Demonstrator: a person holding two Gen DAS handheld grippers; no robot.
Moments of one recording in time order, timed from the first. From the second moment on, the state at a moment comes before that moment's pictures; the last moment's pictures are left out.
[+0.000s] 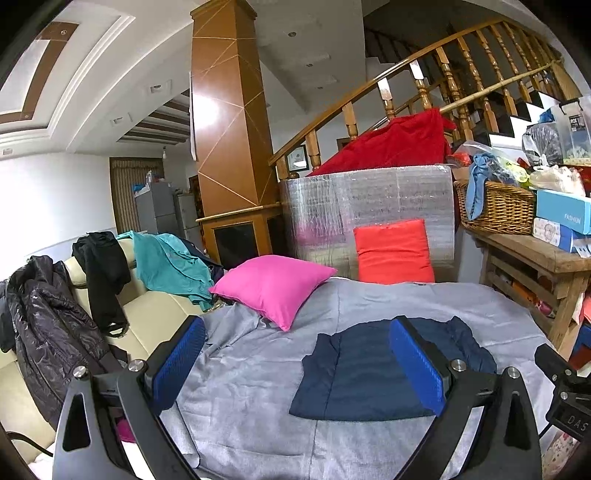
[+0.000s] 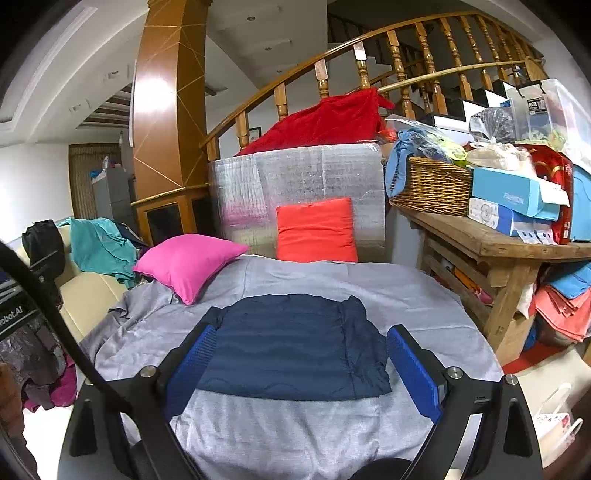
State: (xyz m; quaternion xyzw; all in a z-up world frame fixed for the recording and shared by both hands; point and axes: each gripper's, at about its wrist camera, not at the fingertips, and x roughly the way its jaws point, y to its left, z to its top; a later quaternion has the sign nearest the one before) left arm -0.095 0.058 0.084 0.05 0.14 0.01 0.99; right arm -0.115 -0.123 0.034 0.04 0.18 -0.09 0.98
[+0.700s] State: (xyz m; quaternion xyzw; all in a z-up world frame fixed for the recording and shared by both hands) left arm -0.092 0.063 0.079 0.05 0.15 0.01 0.99; right arm -0.110 -0.114 0.029 0.04 0.20 -0.09 0.98
